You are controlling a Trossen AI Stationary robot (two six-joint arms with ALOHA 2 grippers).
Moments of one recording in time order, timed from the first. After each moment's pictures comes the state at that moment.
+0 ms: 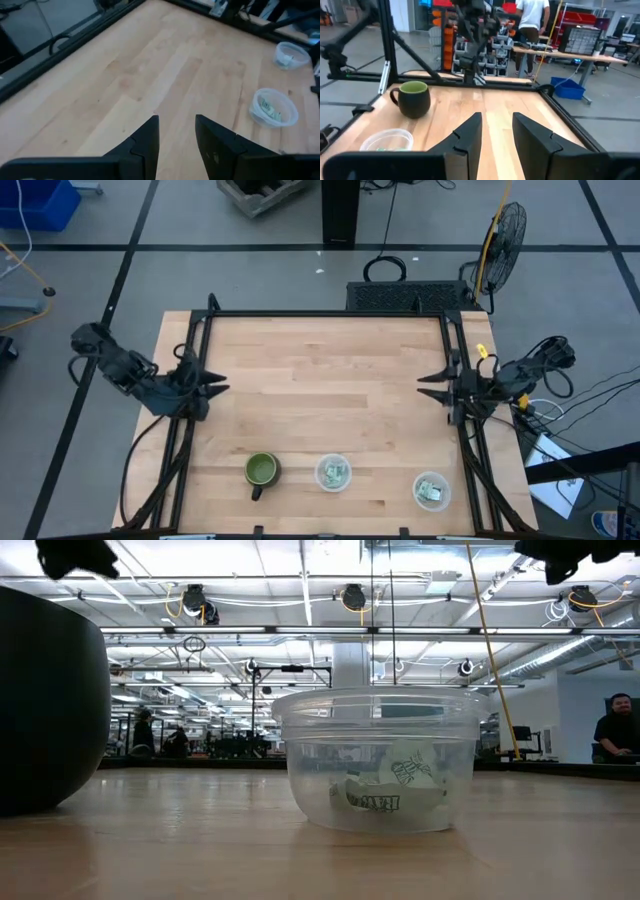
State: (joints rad) left arm -0.62 0.67 0.93 -1.10 -0.73 -0.88; right arm 0.53 0.28 0.50 -0.32 0.61 -0.02
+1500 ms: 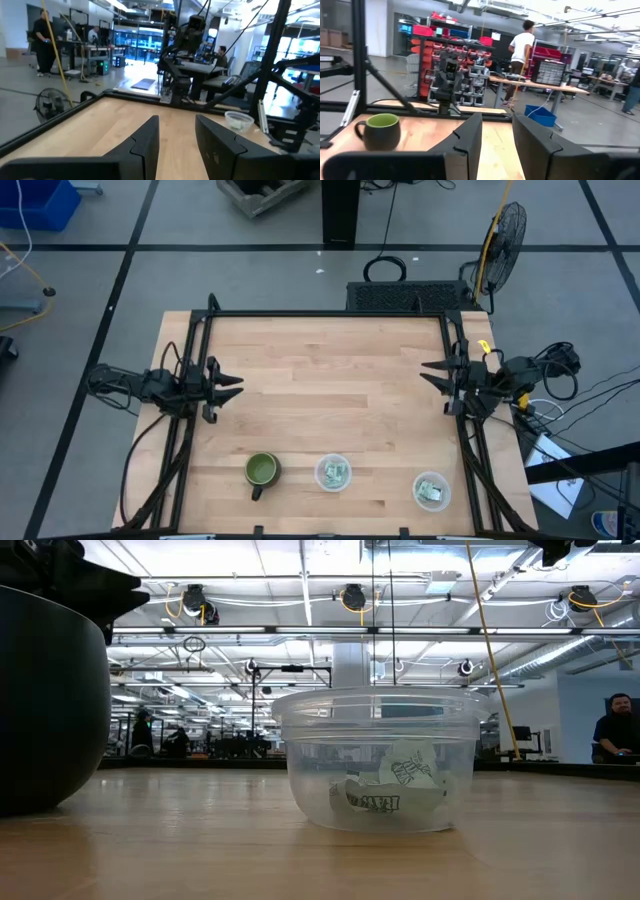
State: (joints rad) left arm -0.25 0.00 0.10 0.01 -0.35 -0.10; right arm 0.43 0.28 0.48 -0.09 0.60 -0.21
